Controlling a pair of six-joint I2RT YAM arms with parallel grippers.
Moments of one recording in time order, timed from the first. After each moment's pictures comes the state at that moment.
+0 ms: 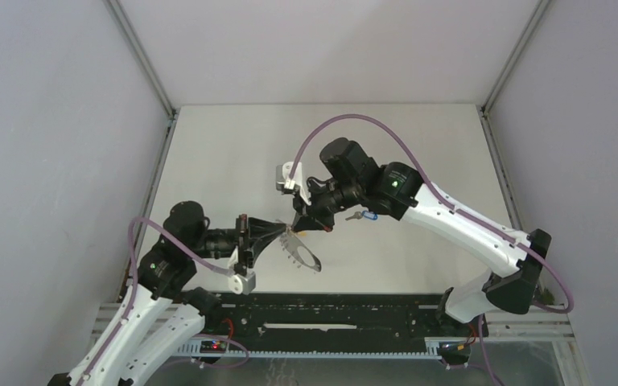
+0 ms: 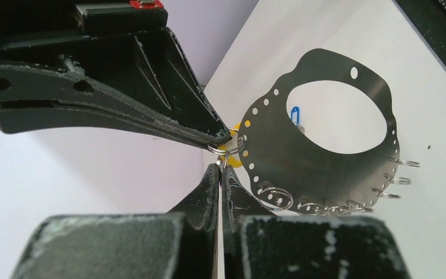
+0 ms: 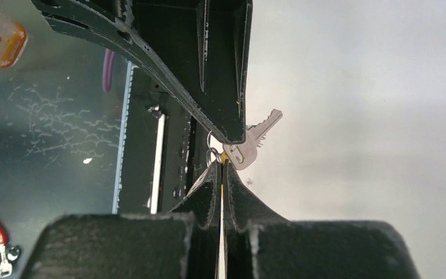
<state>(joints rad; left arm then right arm) -0.50 0.54 0.71 -0.46 0.96 1.34 0.99 1.51 1.64 -0.80 -0.56 -0.31</state>
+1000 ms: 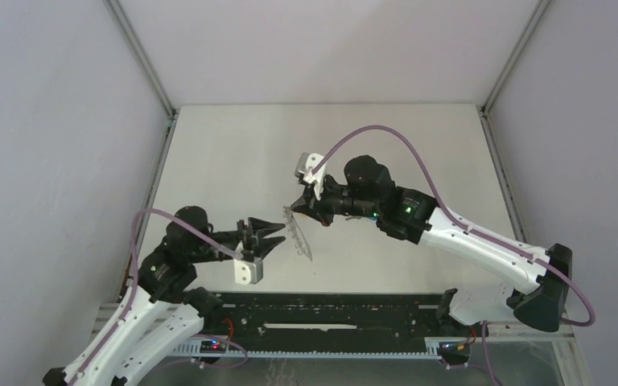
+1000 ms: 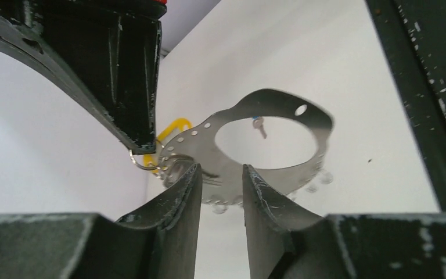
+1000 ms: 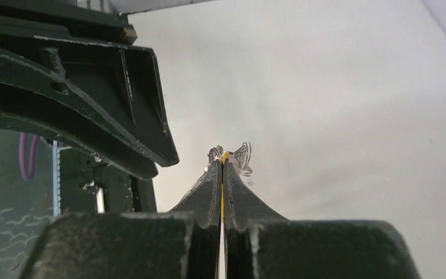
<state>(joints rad) -0.59 0.52 0.69 -0.46 0.77 1.07 1.01 1.30 1.26 -0.27 -0.28 -0.12</state>
